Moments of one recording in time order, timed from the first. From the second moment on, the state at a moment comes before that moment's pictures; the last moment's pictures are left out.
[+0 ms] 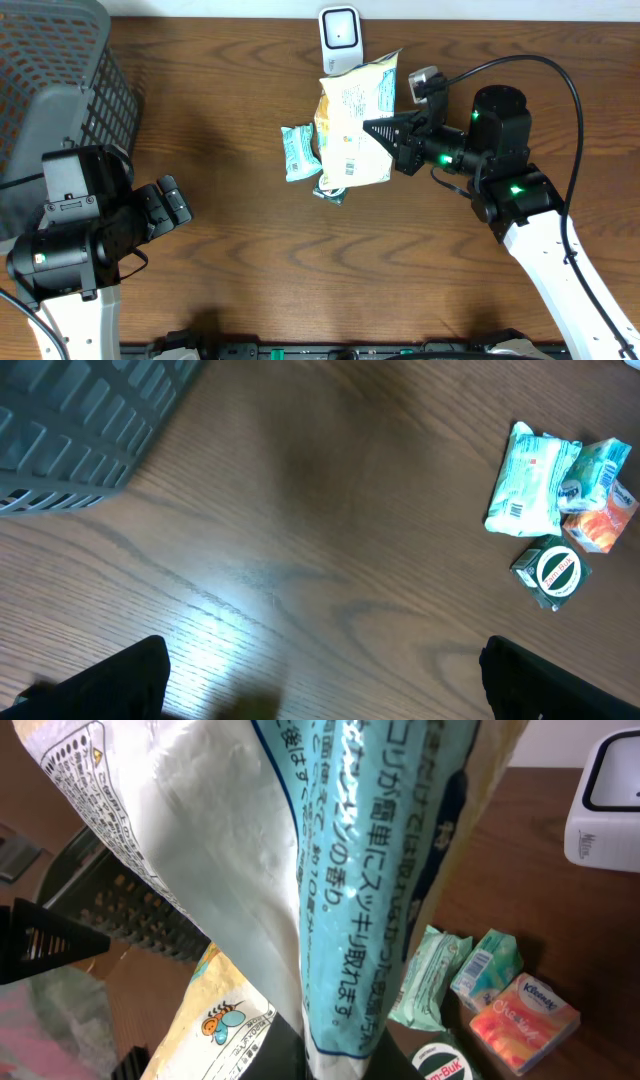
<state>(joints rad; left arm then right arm) 0.19 1.02 1.25 -1.31 0.06 -0.28 0.28 1.28 1.02 -0.16 -0.73 0.28</state>
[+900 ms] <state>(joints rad) 0.19 1.02 1.25 -1.31 0.06 -0.28 0.28 1.30 1.02 -0.17 -0.72 0.27</state>
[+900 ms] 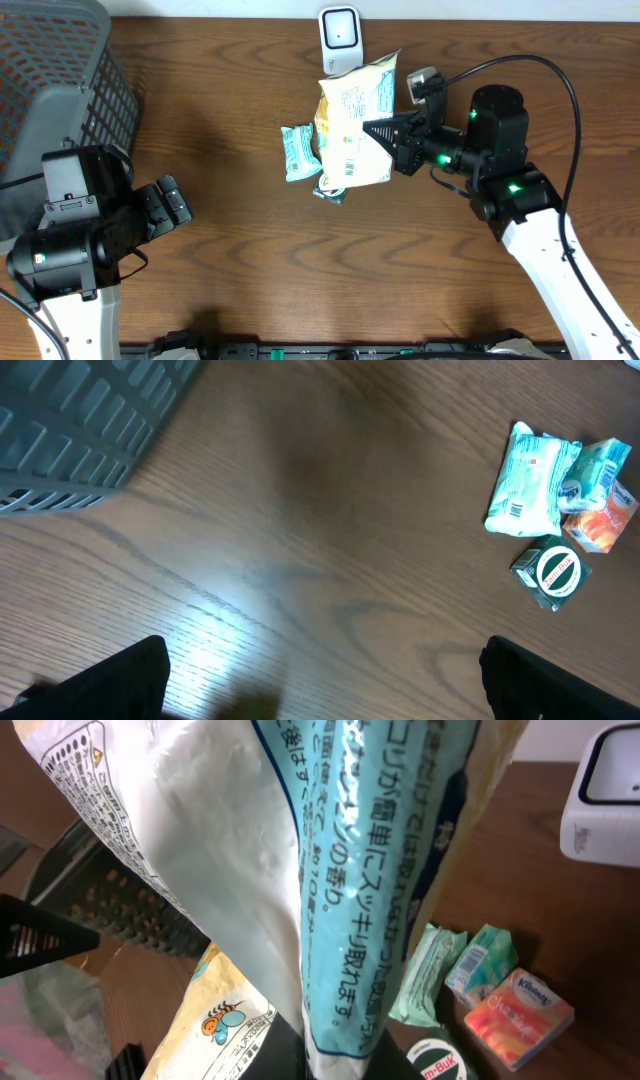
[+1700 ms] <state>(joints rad) 0.19 1.02 1.25 -1.31 0.06 -0.28 0.28 1.33 1.02 -0.18 -0.70 0.27</state>
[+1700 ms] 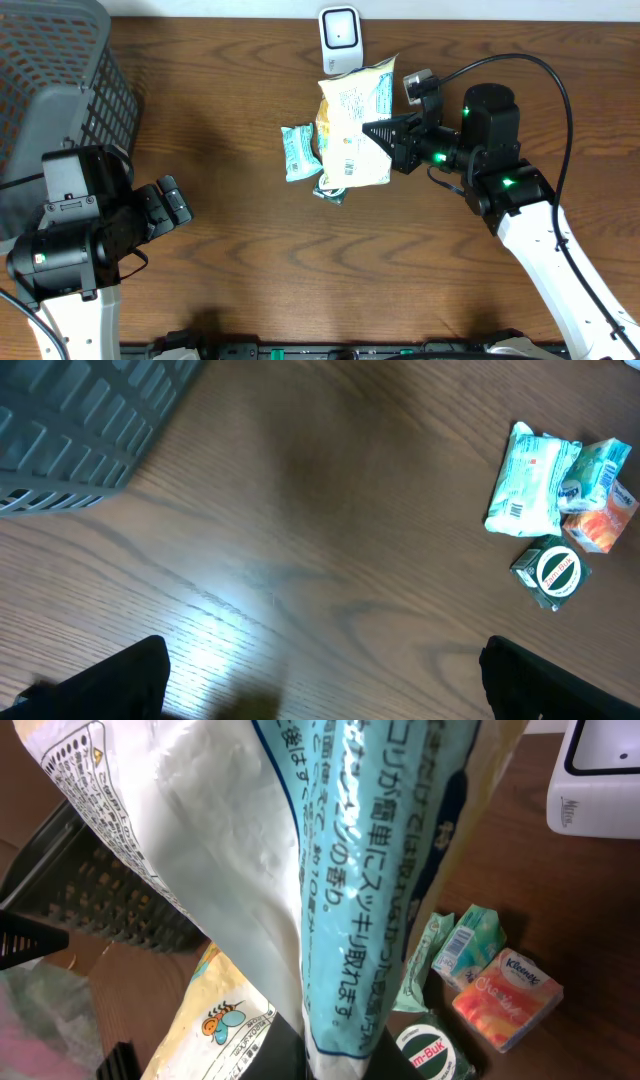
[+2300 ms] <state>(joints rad) 0.19 1.02 1.25 -1.31 0.06 -0.28 0.28 1.33 1.02 -0.17 -0.70 0.27</state>
